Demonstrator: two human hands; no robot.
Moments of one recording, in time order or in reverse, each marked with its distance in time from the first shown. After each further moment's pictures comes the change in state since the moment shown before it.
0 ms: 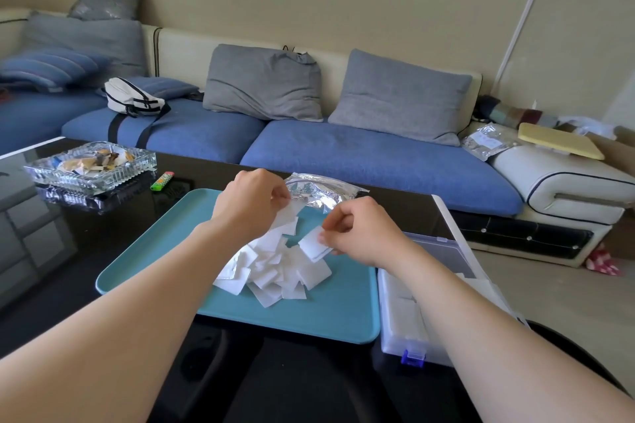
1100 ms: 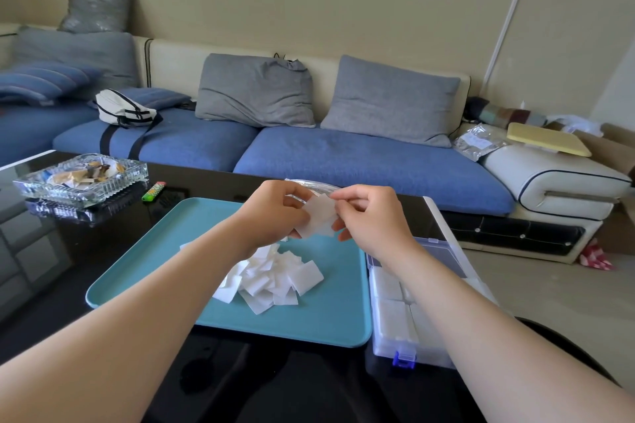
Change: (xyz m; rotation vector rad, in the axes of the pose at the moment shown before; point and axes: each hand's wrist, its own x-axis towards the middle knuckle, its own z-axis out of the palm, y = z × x) left_hand -0.017 0.052 -0.005 -0.680 -0.320 -0.197; right_hand -0.007 -0.004 -0.016 0.286 0.342 -0.041
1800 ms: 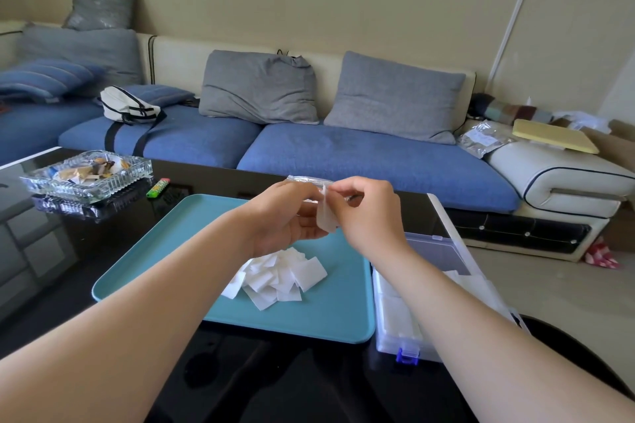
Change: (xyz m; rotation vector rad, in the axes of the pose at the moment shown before) left_hand -0.006 0.017 0.009 -0.554 -0.229 -0.210; right_hand -0.004 -0.008 0.014 -0.105 0.122 -0.143
